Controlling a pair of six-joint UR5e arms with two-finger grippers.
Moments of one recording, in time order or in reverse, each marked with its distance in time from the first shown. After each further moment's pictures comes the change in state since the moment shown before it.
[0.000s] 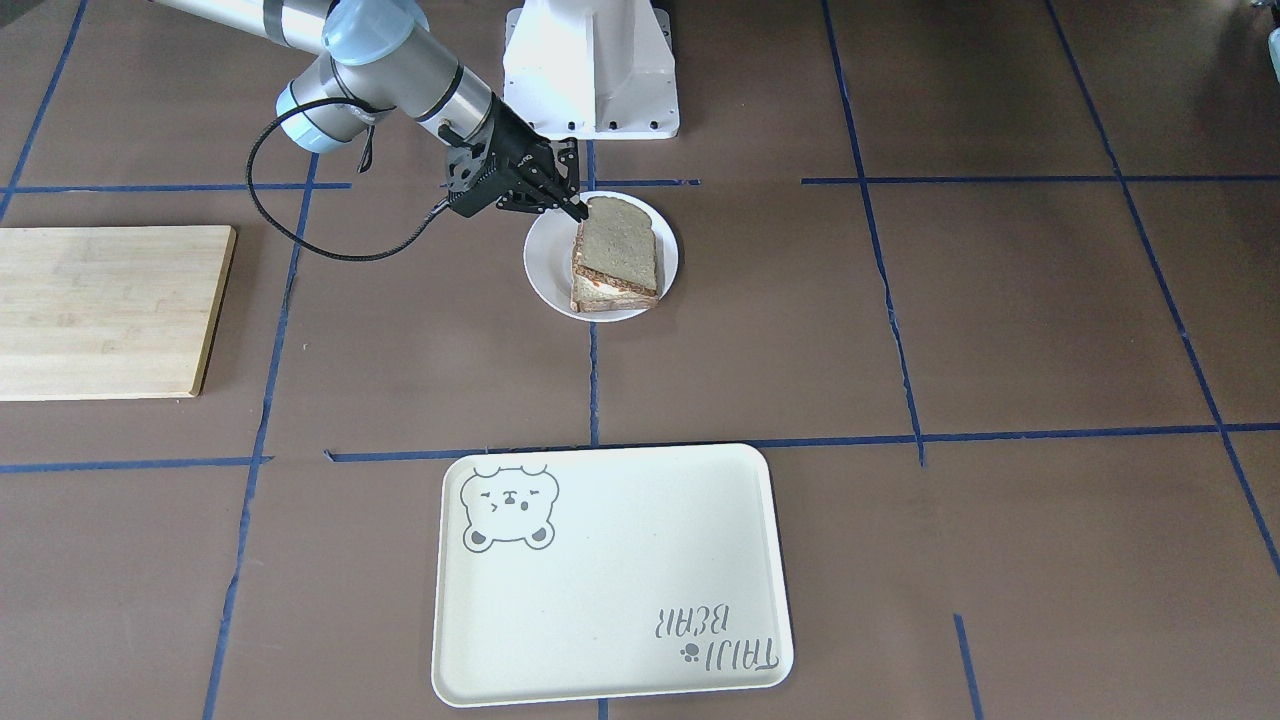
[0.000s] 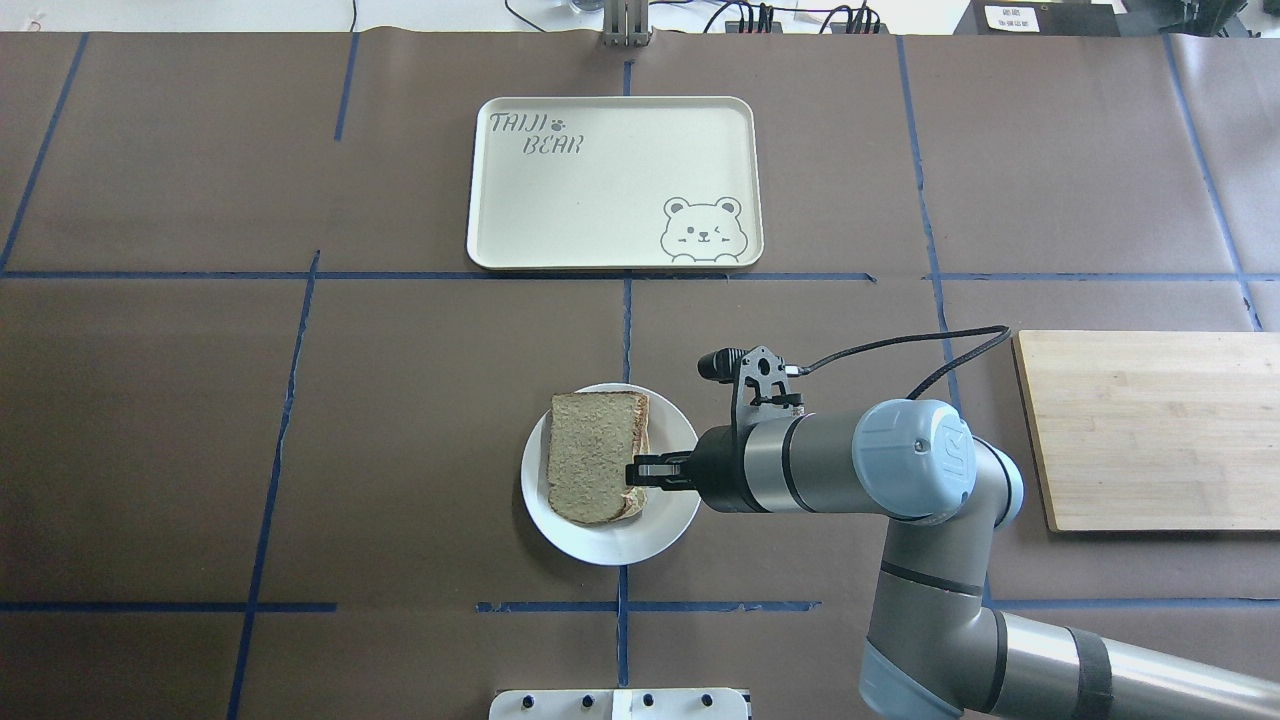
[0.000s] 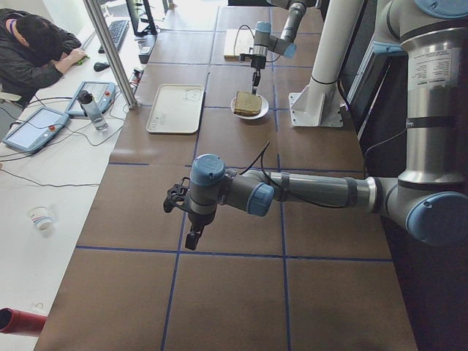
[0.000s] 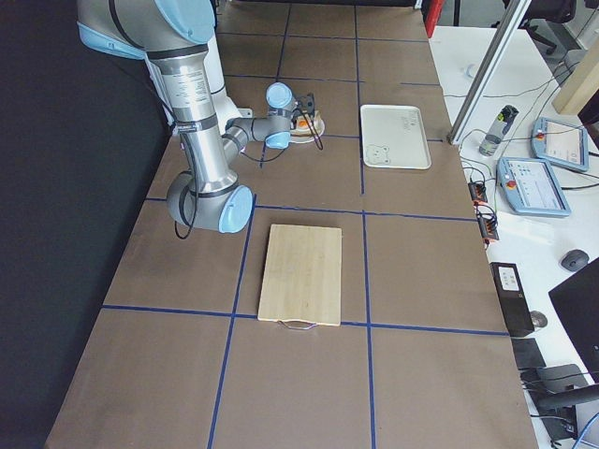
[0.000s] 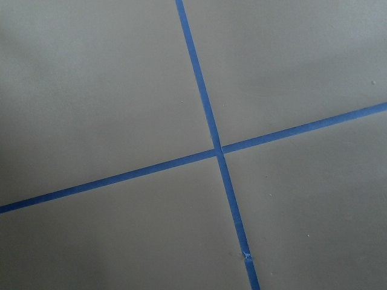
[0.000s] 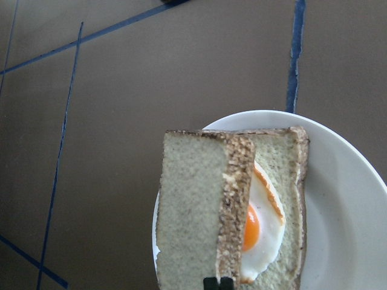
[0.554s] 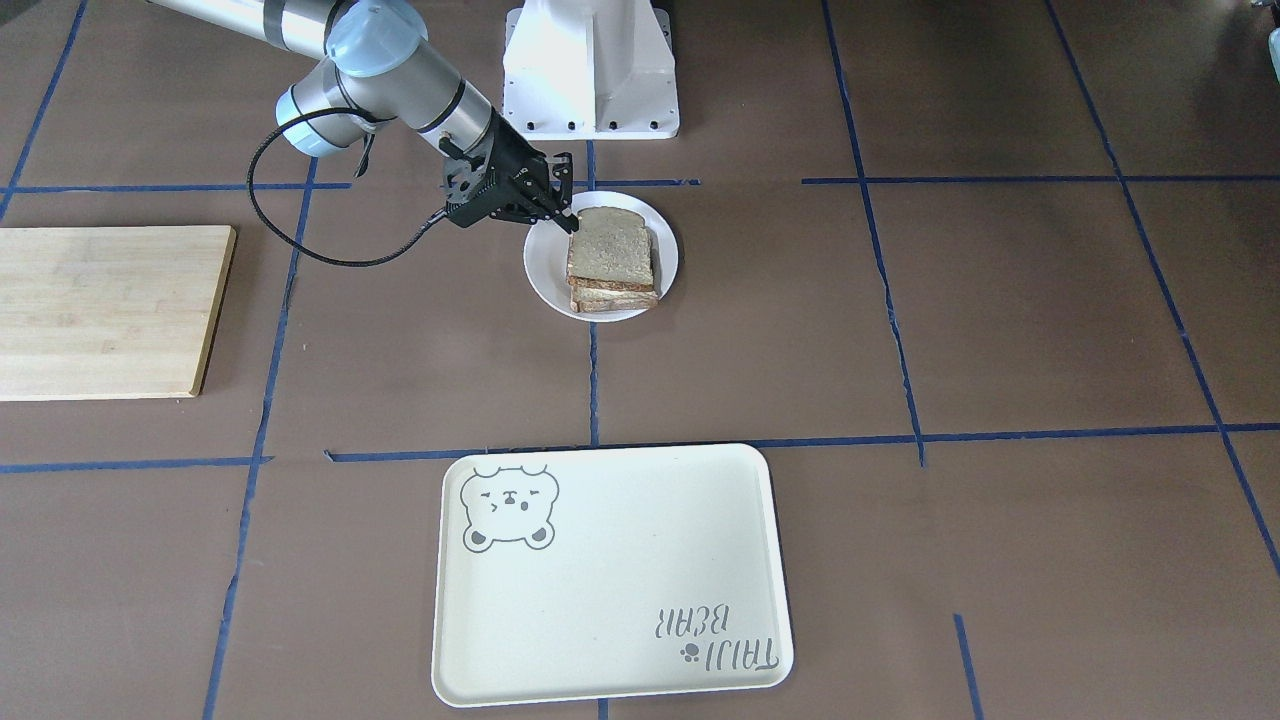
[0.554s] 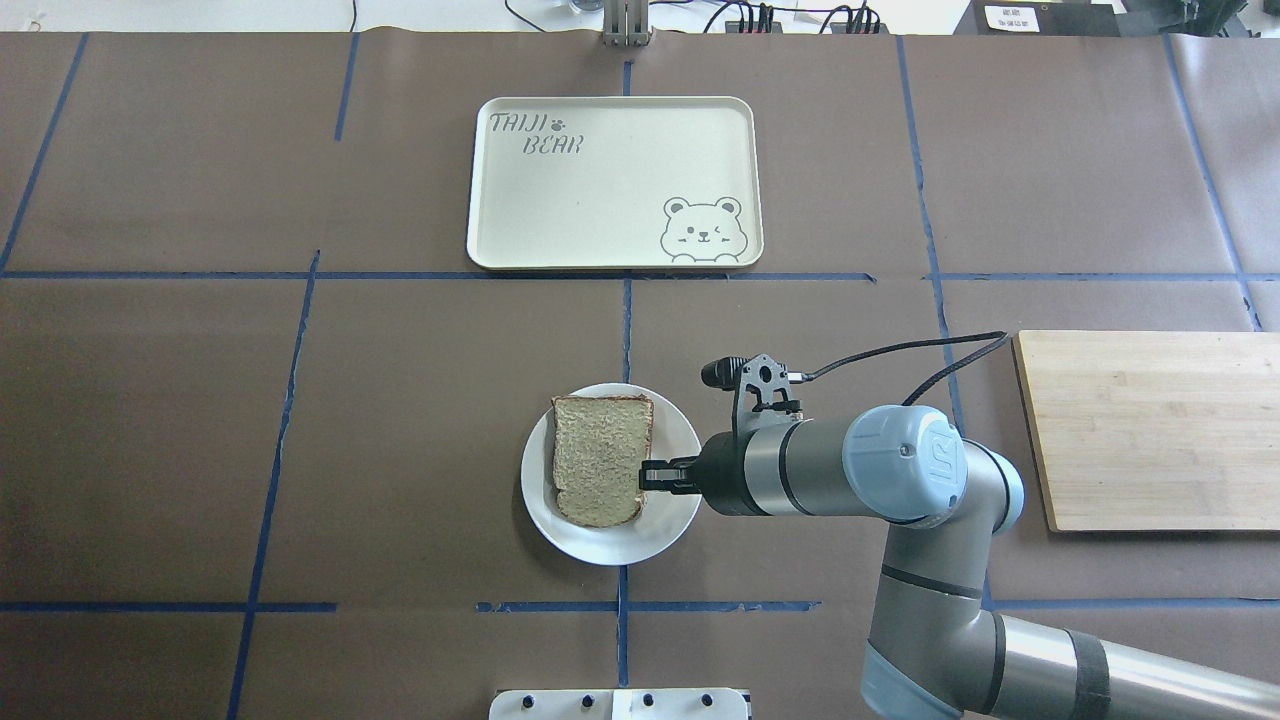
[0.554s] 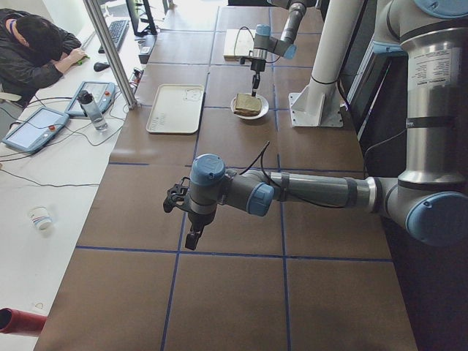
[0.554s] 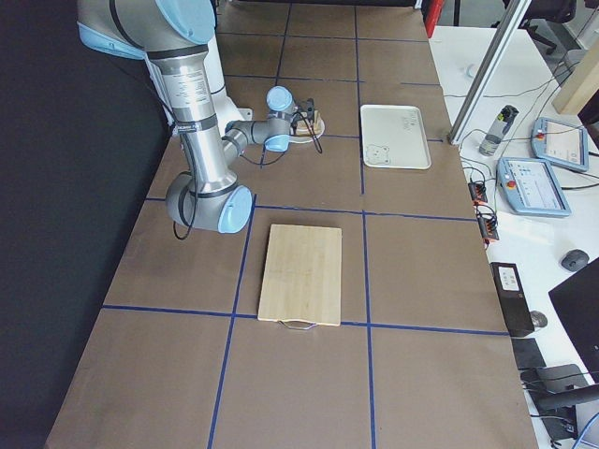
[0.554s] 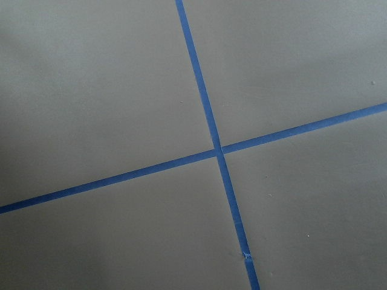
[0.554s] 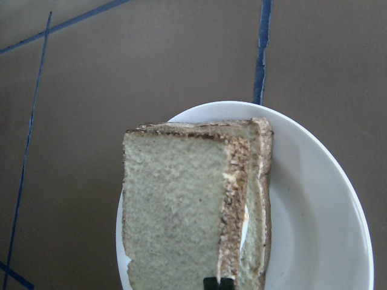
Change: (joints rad) left arm 0.000 0.000 -0.001 0.000 0.000 0.000; right arm -0.005 -0.001 -0.018 -0.037 -0.012 -0.008
